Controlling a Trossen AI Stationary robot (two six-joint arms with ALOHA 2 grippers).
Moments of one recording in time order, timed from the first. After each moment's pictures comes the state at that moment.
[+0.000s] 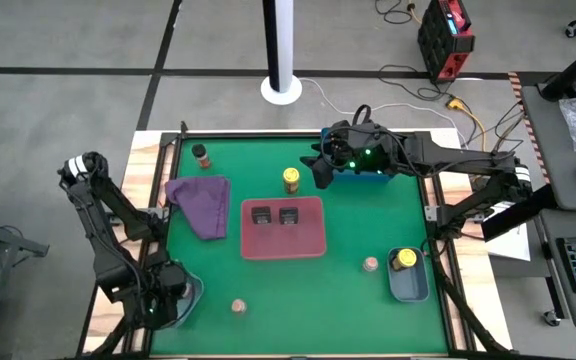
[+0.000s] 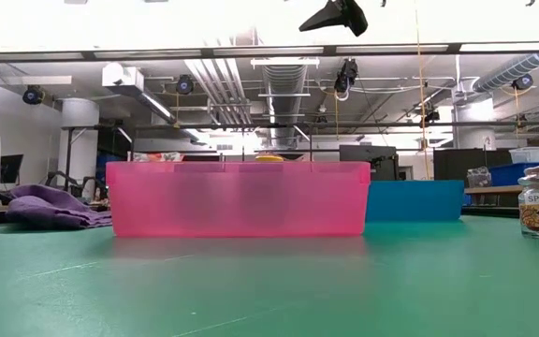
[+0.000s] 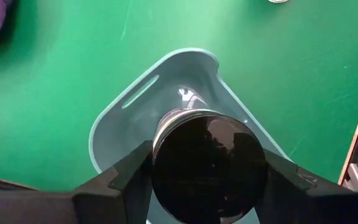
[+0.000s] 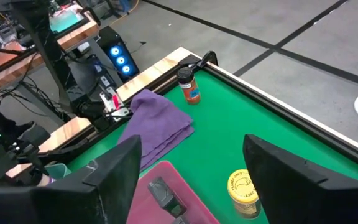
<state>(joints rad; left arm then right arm) -1.16 1.27 0.85 -0.99 -0.26 -1.48 -0.13 1.43 1.45 -0.45 0.23 0.47</state>
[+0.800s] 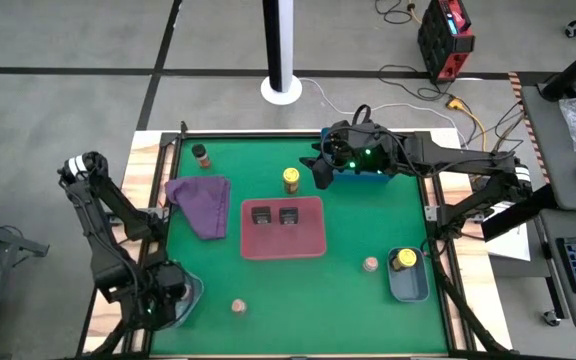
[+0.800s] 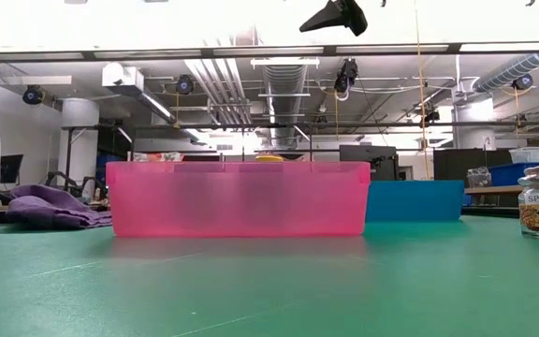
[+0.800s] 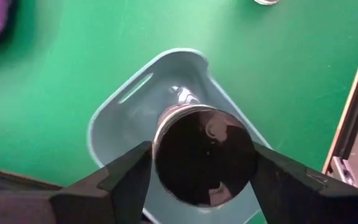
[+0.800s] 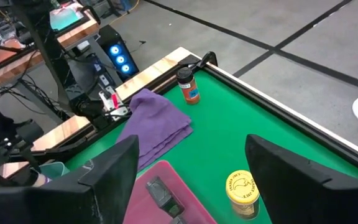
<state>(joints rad) -1.16 1.26 0.90 -1.03 -0.25 -1.48 -0.13 1.43 1.45 -0.45 0.23 0.46</state>
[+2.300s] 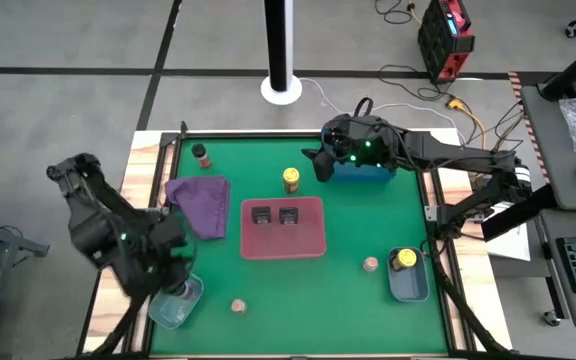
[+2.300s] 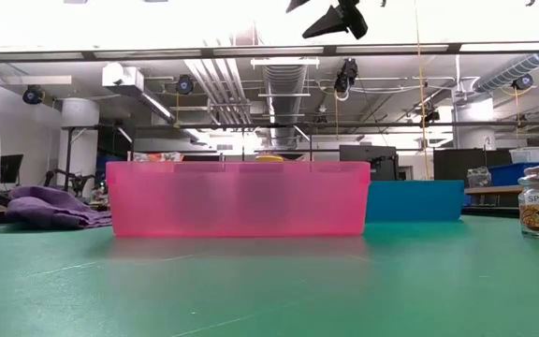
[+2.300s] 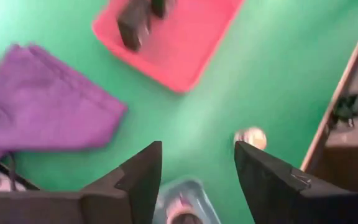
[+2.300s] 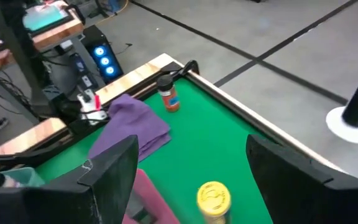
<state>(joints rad) -0.84 1.26 1.49 -1.54 -0.47 -1.40 -0.19 1.43 1.45 -0.45 0.24 0.37</state>
